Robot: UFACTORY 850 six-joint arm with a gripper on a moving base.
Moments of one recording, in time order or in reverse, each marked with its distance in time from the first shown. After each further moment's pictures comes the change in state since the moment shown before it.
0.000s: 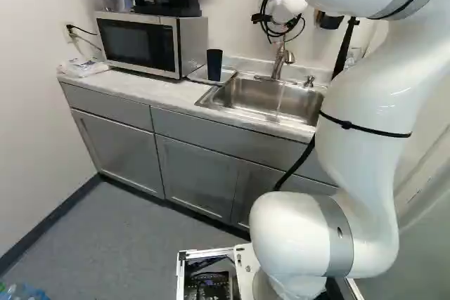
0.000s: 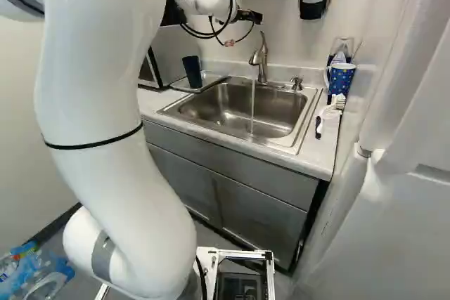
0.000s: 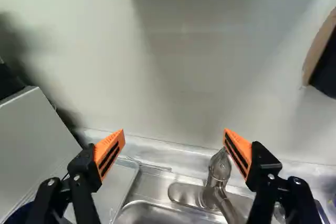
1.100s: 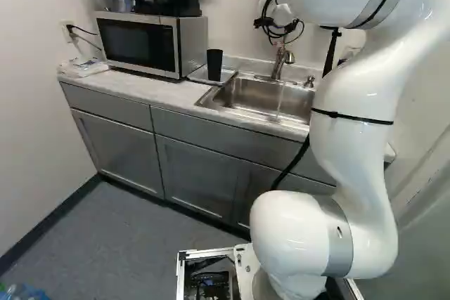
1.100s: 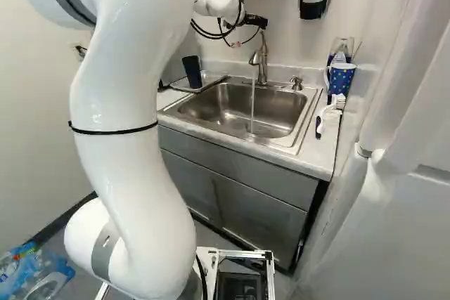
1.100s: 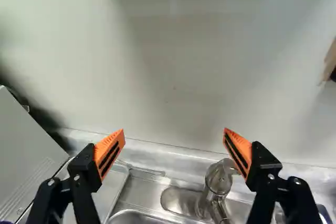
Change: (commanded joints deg) arm -1.4 -7.5 -8.5 0.0 -5.2 0.0
